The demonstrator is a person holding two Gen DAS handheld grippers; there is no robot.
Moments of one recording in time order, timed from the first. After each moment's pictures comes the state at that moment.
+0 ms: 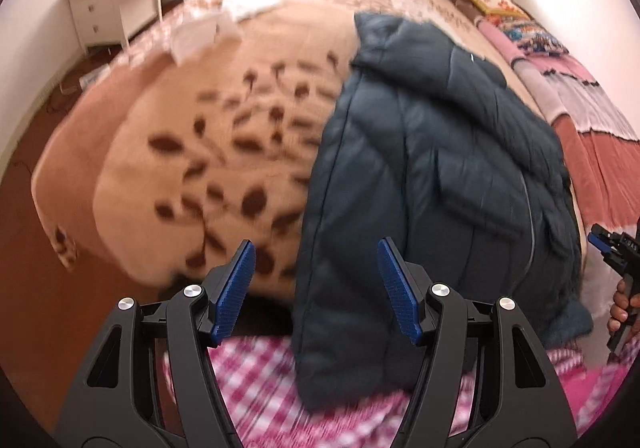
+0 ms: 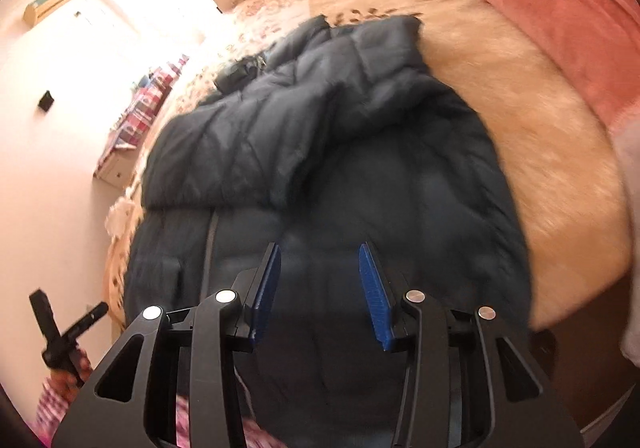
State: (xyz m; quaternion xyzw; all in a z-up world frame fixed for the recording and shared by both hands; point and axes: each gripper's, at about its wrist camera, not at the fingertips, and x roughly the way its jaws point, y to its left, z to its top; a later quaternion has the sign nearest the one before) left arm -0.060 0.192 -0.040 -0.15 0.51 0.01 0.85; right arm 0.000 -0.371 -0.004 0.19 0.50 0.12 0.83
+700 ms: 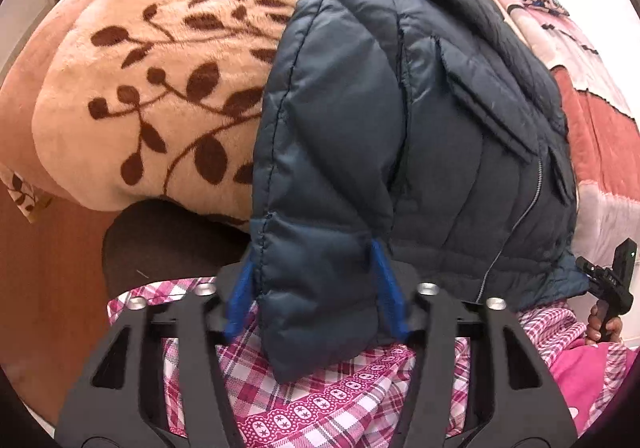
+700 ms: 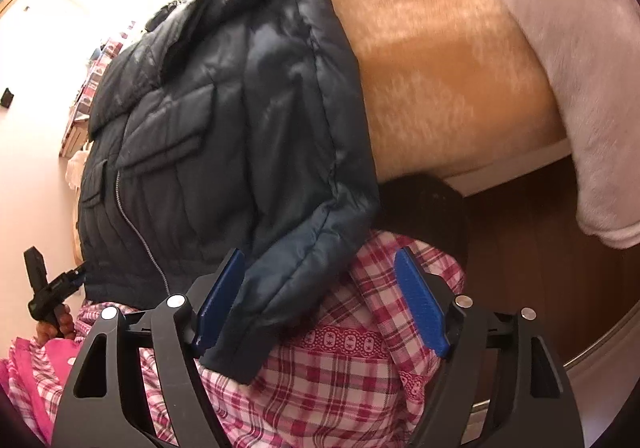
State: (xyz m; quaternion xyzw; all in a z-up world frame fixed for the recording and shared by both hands) left arm -0.062 0.161 -0.094 -0.17 0.60 -0.03 0.78; right arm -0.078 -0.437 -0.064 0.22 0.60 0.09 0.76
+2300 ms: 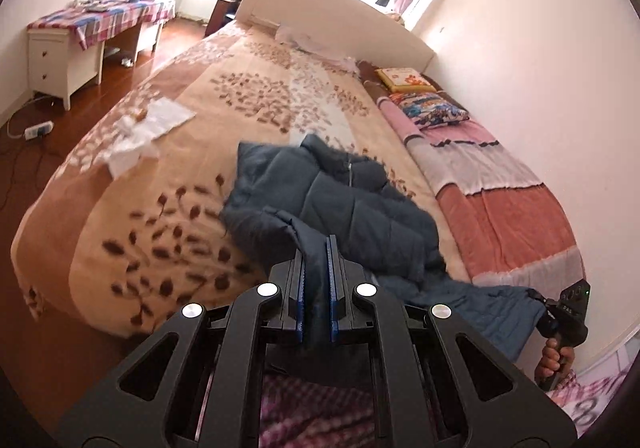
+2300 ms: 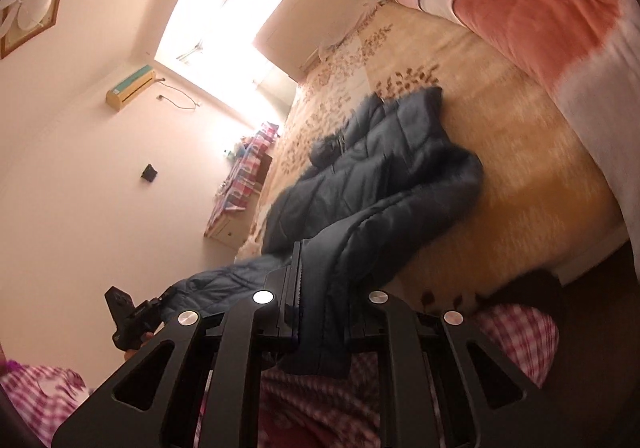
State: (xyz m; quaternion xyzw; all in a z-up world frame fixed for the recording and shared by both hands) left arm -0.074 0.165 0.119 -0.21 0.34 -0.11 0.91; right arm -0.085 -0.468 0.091 0.36 0.36 0.24 0.83
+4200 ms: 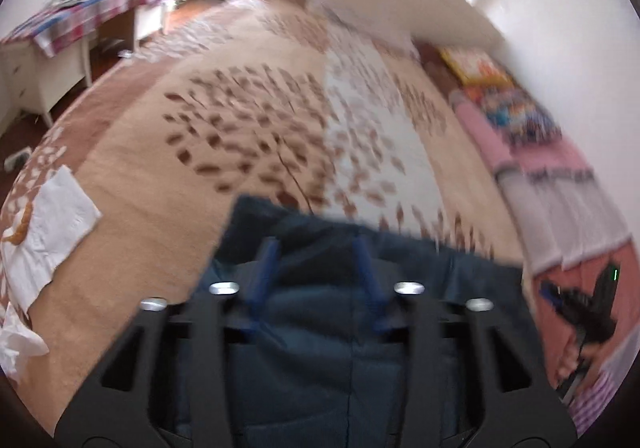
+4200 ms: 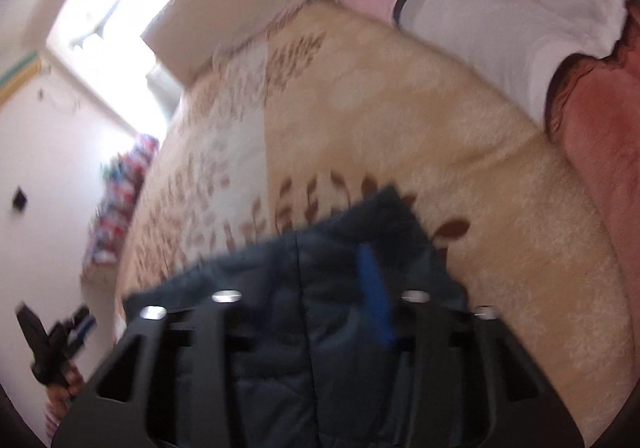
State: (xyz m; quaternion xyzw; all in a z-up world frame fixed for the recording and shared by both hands) left arm 0.357 0.107 0.021 -0.17 0.42 -0.04 0.89; right arm 0.355 -0.401 0.000 0.24 0.47 0.08 0.85
